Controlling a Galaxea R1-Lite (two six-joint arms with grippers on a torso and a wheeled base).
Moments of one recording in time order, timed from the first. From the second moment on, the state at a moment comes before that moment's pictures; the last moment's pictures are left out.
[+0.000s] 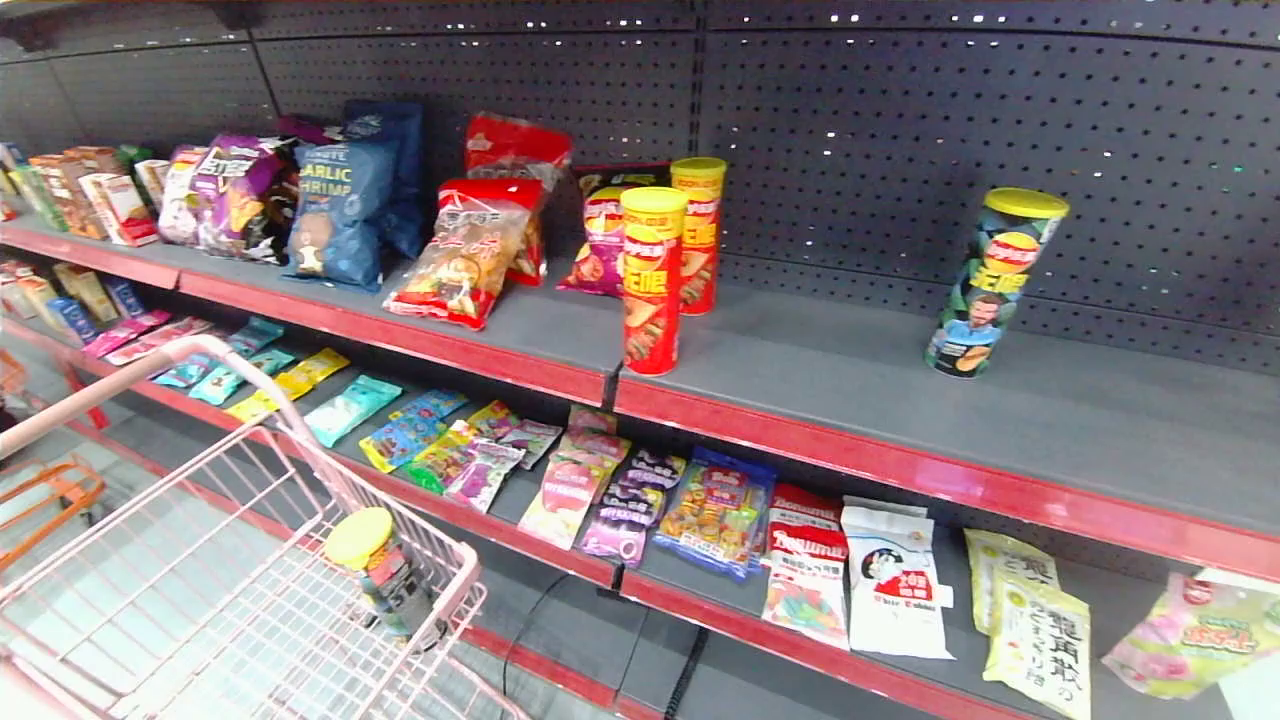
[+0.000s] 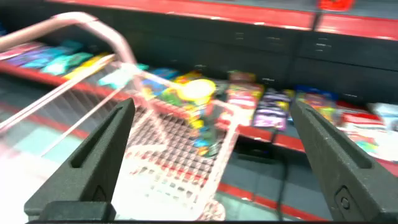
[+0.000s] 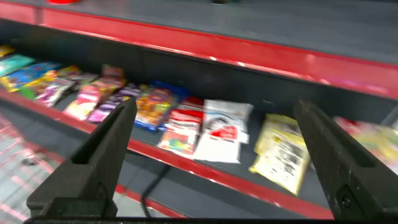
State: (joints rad) left arm 0.00 0.00 0.00 0.01 -0.03 0.01; right arm 0.00 0.00 0.00 0.00 0.00 -0.01
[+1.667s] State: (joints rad) left arm 0.00 0.00 0.00 0.01 -0.03 0.01; right arm 0.00 0.00 0.00 0.00 0.00 0.00
